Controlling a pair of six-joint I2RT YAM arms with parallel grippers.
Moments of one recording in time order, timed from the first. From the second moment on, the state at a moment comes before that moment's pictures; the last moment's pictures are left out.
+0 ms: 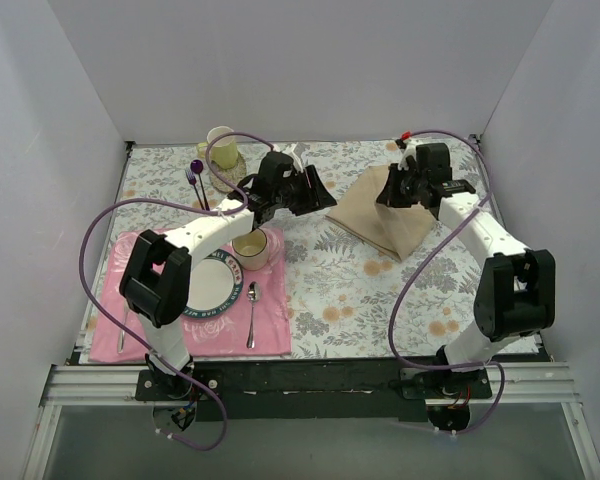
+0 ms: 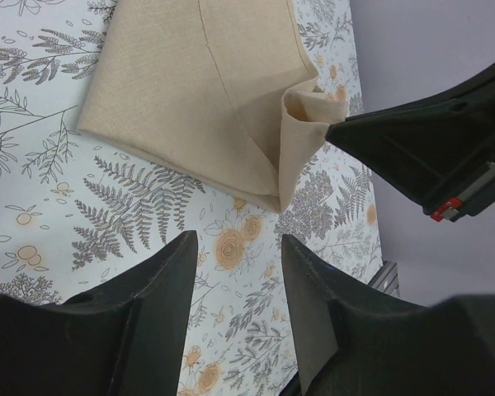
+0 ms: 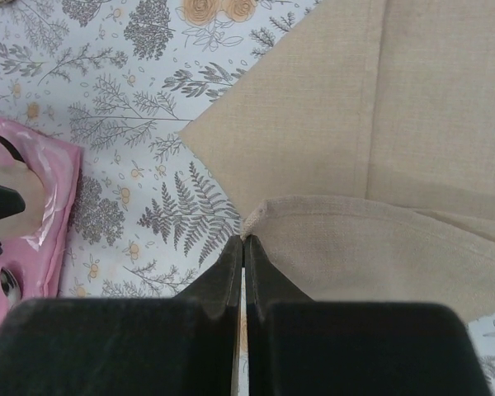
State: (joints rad) left arm -0.59 1.81 1.38 -0.07 0.28 -0.78; right arm 0.19 1.58 1.23 -0.35 -0.31 0.19
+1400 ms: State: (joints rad) left arm -0.58 1.79 1.37 -0.07 0.28 -0.78; right arm 0.33 1.98 1.47 -0.36 -0.35 0.18
